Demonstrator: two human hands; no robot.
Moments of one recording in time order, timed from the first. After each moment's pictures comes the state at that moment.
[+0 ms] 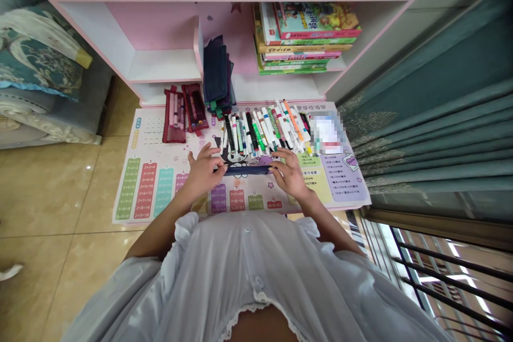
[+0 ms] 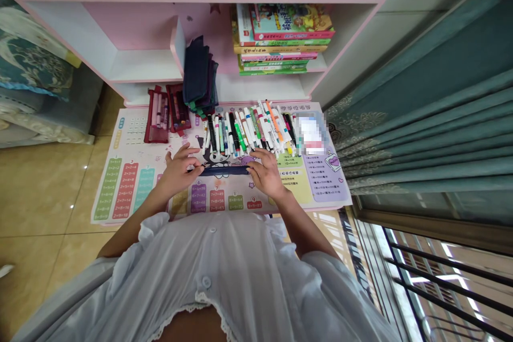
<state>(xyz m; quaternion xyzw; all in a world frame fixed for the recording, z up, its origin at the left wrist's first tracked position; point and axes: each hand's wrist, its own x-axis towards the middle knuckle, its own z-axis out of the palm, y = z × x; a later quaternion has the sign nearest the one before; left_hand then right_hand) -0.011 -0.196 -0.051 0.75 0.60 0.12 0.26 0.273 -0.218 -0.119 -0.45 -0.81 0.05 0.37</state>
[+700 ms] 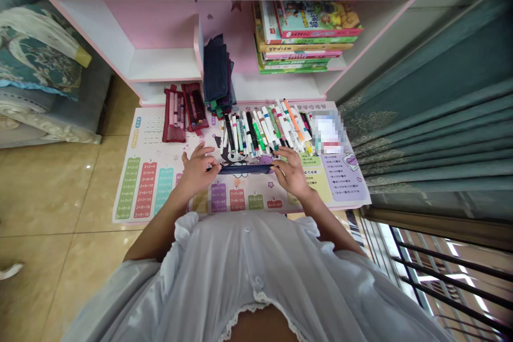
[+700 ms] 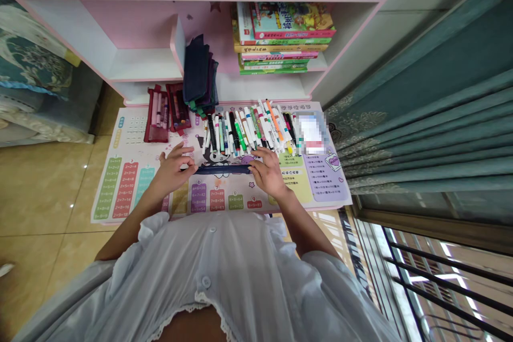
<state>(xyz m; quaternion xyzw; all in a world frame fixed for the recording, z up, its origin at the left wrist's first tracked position) -0.024 -0.196 -0.046 0.73 0.62 0.13 0.28 0.276 -0.217 -0.120 -0.45 -0.81 0.05 0.38</state>
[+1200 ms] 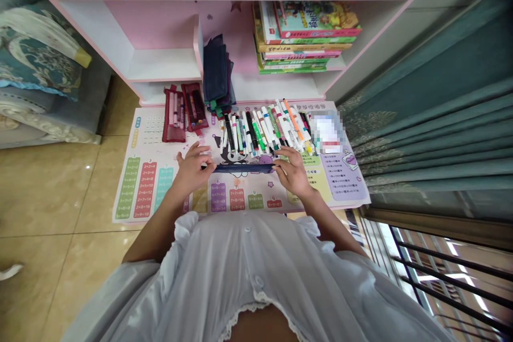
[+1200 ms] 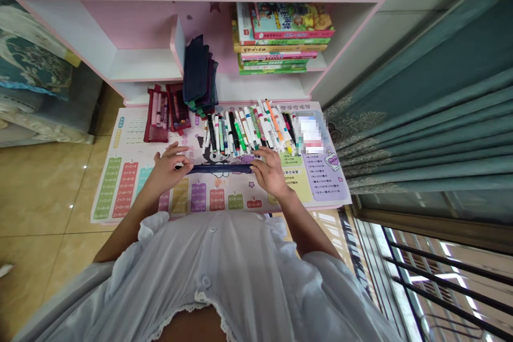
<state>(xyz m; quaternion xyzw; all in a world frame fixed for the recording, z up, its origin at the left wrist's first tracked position) -0.033 -0.195 -0.044 0.72 0.63 0.13 0.27 0.280 -0.217 -0.118 -0.44 -0.81 0.03 0.38</state>
